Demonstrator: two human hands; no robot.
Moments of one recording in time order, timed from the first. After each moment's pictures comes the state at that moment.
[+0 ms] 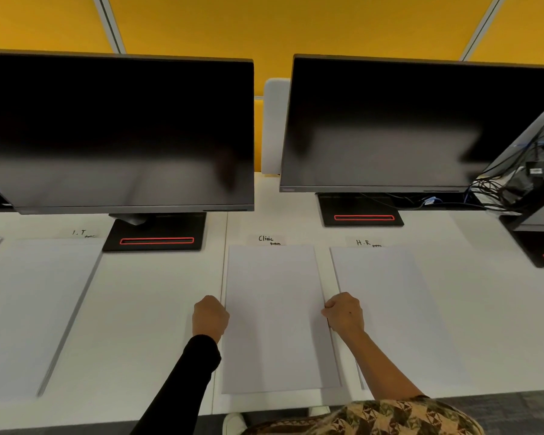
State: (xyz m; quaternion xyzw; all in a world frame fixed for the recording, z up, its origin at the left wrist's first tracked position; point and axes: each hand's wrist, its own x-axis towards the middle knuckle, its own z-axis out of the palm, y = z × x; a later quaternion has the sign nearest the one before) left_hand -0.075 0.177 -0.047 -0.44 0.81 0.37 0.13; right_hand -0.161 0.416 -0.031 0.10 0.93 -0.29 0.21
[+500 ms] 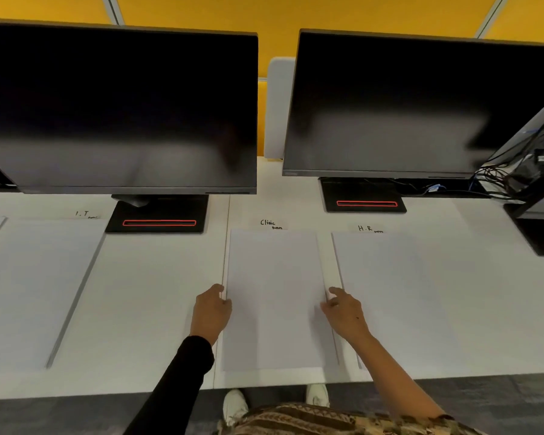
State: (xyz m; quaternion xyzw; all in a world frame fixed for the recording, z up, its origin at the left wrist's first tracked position) left_hand -0.038 0.197 -0.021 -0.38 0.80 0.46 0.06; right_hand -0.124 0.430 -0.020 0.03 0.90 -0.35 0.24
